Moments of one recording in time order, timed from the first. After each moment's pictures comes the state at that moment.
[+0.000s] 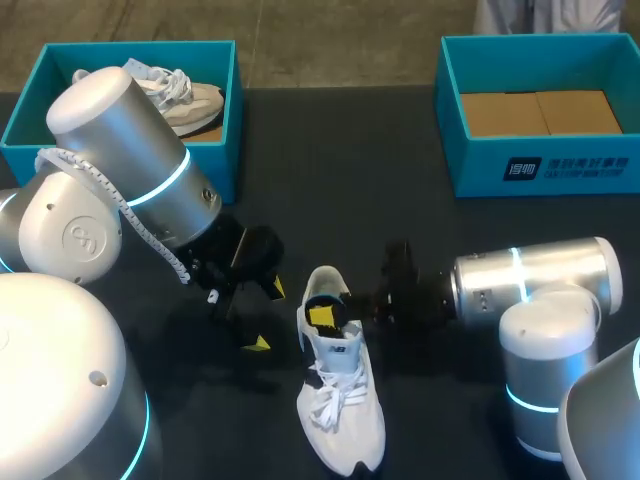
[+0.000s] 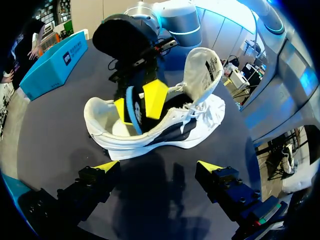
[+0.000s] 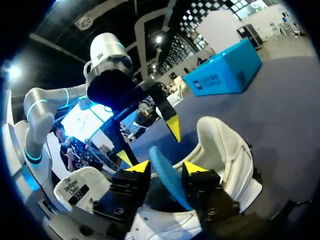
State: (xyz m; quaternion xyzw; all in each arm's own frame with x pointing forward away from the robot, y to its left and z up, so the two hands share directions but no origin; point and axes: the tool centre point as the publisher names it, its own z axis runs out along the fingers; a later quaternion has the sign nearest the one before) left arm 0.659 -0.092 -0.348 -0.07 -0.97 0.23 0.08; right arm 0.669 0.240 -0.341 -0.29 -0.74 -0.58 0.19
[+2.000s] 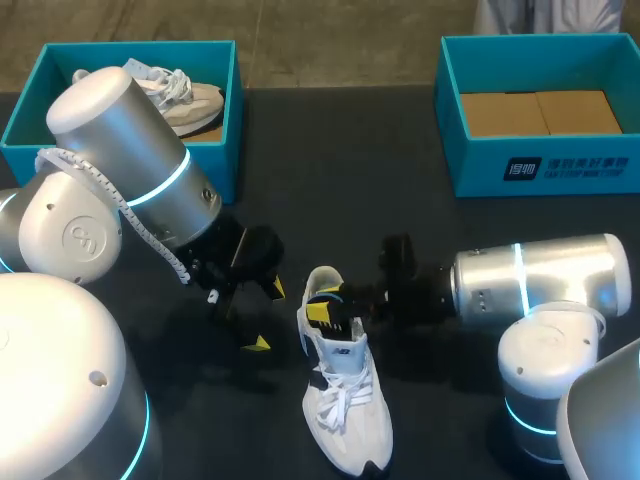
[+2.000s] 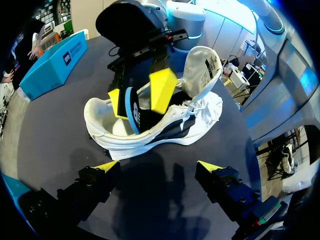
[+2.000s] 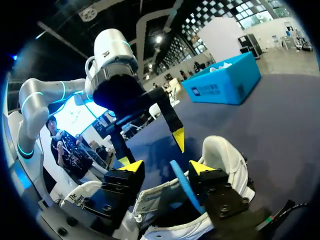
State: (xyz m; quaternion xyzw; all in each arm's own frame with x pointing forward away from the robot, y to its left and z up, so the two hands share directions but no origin) left arm 0.659 -0.092 -0.348 -0.07 -0.97 0.23 0.08; right arm 0.671 0.240 -0.325 -0.29 -0.75 -0.57 0.14
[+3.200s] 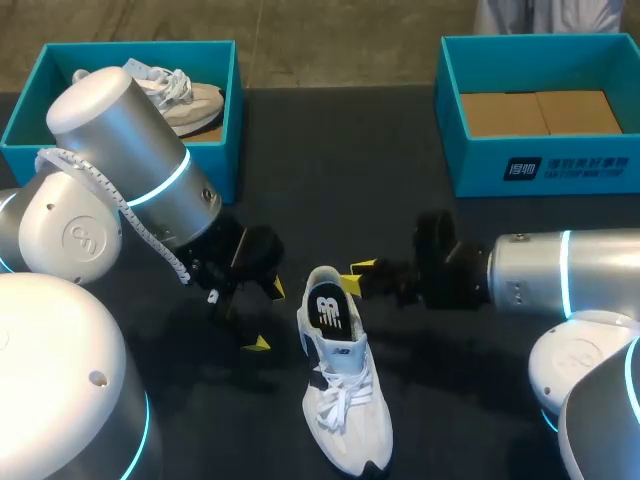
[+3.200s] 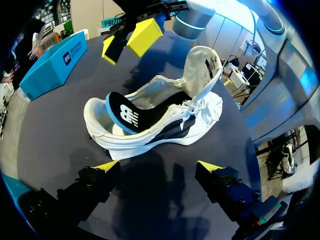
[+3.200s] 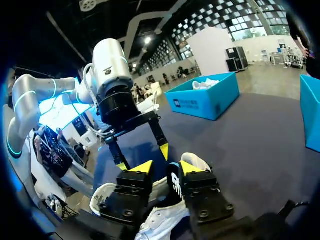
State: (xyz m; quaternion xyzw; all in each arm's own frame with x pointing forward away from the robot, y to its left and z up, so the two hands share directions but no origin) left arm 0.659 -0.092 -0.348 -0.07 -0.97 0.23 0.08; right arm 0.683 0.189 -0.284 -0.33 -0.77 -0.55 0.03
